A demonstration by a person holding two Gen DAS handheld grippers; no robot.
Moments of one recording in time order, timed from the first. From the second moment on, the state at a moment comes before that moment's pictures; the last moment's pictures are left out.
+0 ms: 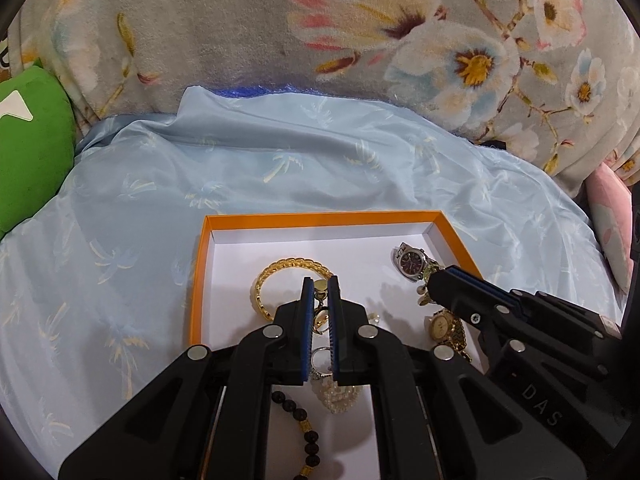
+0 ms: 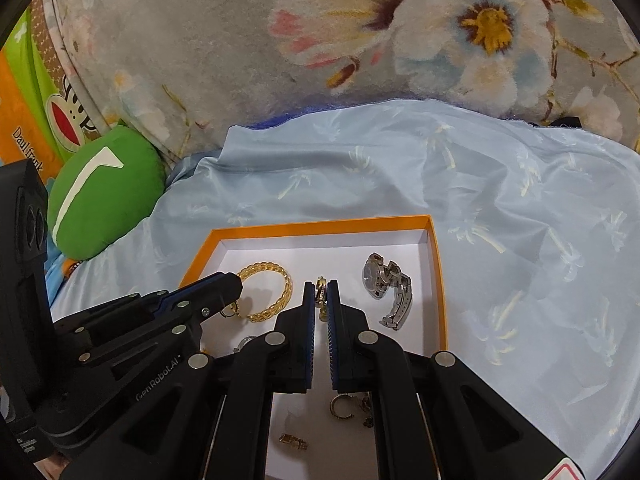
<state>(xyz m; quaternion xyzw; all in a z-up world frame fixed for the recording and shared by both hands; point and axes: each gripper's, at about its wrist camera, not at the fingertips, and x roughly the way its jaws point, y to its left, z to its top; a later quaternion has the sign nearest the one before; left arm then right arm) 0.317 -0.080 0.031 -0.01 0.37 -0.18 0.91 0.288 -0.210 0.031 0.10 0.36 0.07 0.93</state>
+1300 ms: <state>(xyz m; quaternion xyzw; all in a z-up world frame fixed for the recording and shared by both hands) 0.156 -0.032 0.010 0.01 0.36 -0.04 0.93 0.109 -0.194 0.009 0.07 0.36 -0.03 0.93</state>
